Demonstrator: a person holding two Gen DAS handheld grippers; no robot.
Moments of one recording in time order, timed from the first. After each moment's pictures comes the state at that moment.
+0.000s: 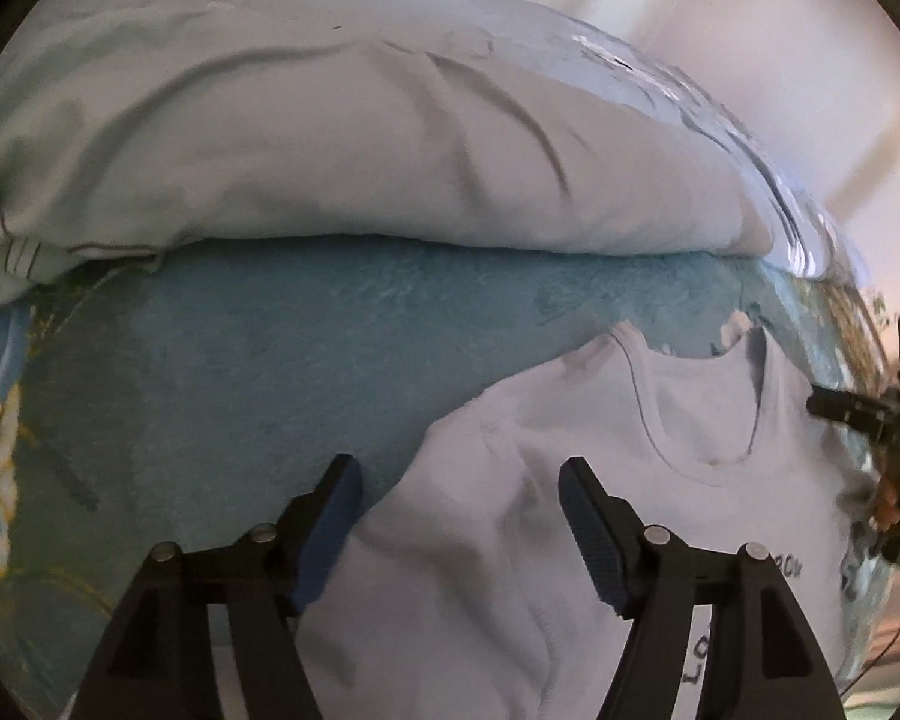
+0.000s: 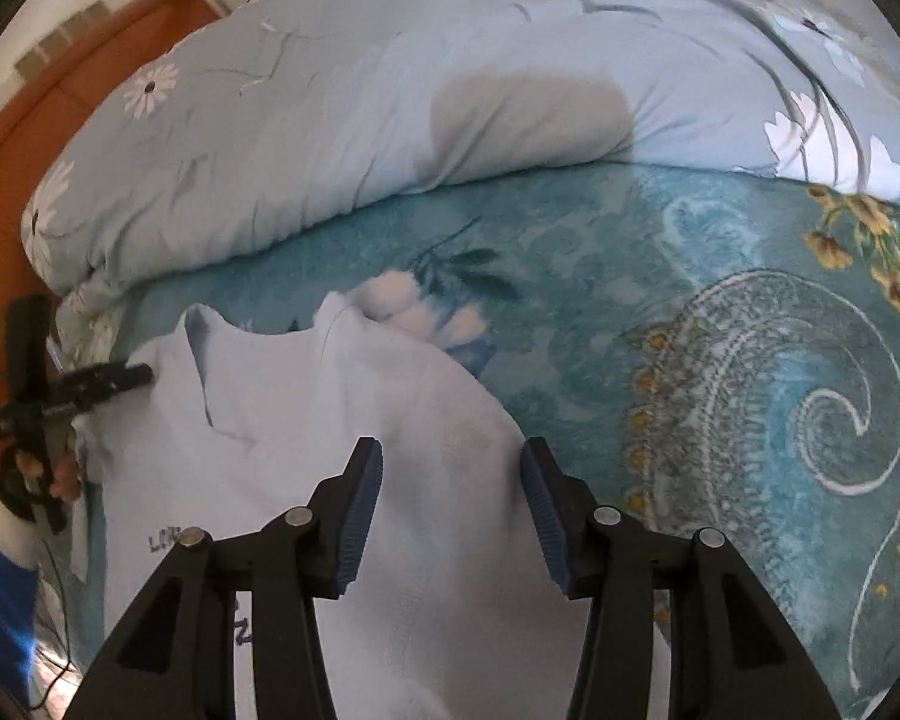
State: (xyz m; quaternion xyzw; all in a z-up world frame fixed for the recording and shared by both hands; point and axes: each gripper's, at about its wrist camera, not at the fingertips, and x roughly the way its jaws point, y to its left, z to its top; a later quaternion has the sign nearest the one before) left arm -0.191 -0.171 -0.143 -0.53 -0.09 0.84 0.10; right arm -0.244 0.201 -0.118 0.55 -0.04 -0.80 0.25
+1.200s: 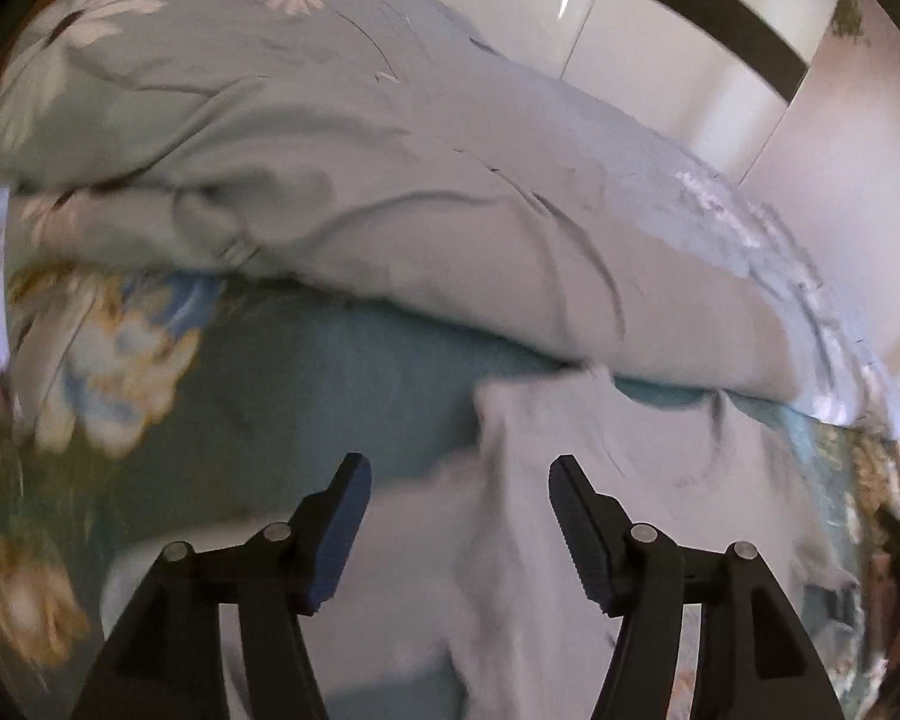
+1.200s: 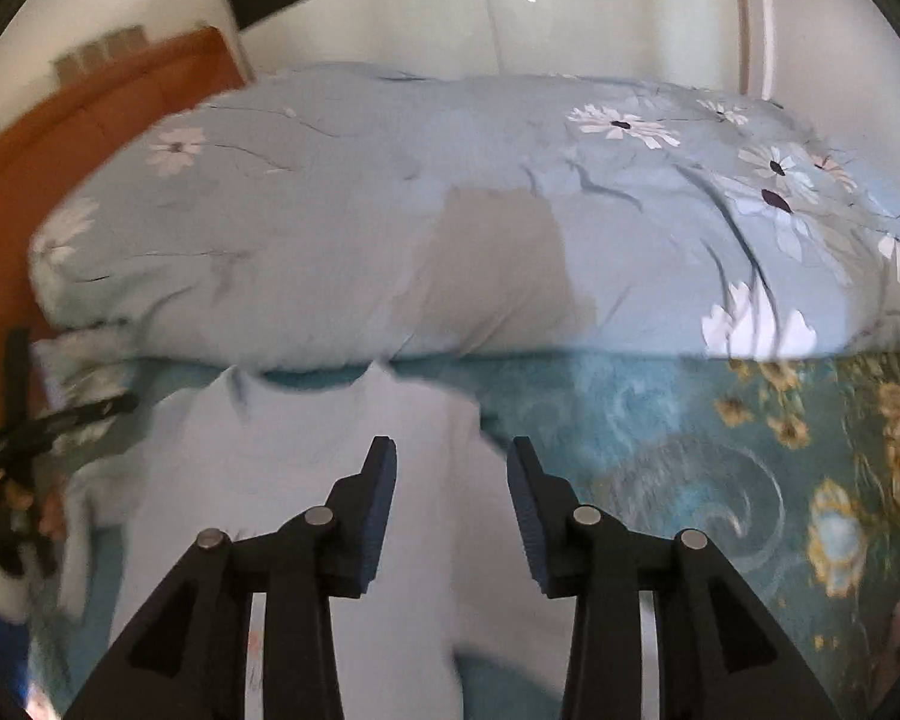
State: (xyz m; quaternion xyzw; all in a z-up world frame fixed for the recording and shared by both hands) left arm -0.086 -0.209 -0.069 -0.44 -0.19 0.88 -0.05; right arm -0.191 0.216 -0.020 0.44 -0.01 -0.87 0.23
